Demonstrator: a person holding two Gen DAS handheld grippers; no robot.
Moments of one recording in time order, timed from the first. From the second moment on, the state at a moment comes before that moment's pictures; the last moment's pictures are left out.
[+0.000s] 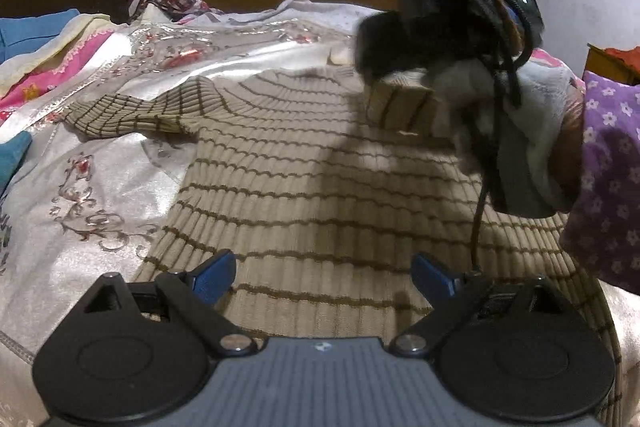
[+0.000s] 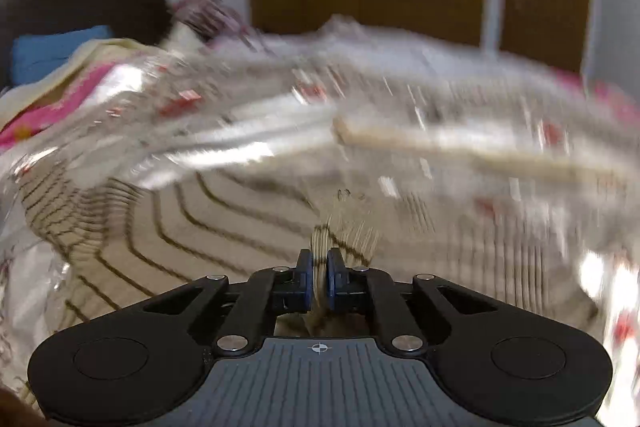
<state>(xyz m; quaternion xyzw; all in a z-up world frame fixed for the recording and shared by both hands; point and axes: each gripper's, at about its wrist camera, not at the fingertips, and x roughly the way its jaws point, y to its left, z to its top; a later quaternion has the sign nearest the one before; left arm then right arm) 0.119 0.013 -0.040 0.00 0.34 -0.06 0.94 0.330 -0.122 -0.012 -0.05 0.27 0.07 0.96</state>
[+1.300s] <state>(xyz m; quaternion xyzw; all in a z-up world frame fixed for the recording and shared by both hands) 0.122 -0.006 -0.049 0.05 0.35 -0.03 0.94 0.315 -0.146 -0.025 0.00 0.35 0.22 0.91</state>
